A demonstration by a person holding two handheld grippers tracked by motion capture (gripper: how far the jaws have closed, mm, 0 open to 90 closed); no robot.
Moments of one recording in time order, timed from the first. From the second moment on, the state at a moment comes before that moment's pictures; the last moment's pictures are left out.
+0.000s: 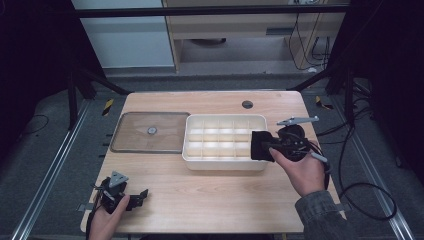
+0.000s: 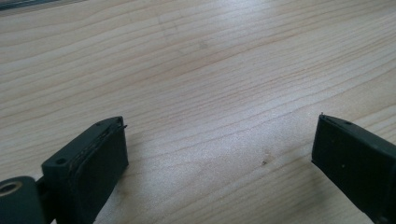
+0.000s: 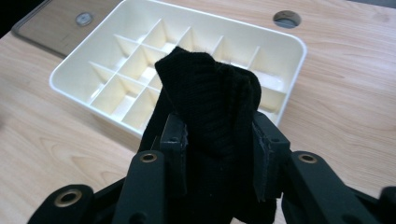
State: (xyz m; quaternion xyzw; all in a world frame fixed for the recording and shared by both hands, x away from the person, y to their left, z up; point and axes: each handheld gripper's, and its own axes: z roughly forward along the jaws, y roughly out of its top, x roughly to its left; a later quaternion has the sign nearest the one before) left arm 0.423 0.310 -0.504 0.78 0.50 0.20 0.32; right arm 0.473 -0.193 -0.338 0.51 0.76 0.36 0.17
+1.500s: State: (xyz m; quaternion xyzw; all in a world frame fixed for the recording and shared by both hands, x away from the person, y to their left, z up) left arm 0.450 0.319 -0.505 0.79 0.49 0.21 0.31; right arm 0.554 -0.170 -0.348 0.53 0.78 0.27 0.20
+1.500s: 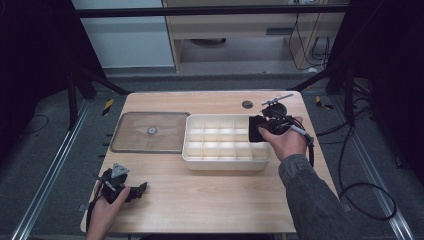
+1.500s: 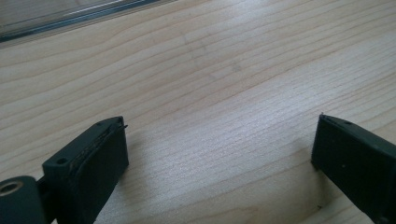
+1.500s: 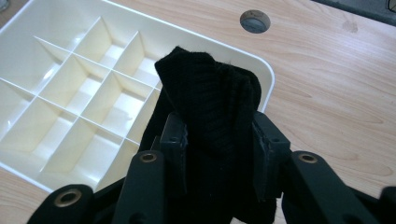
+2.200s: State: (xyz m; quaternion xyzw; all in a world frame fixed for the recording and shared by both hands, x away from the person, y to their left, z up) left arm 0.450 0.323 -0.508 0.78 0.50 0.22 0.32; right arm 0.538 -0.166 -0.363 0.53 0.78 0.26 0.21
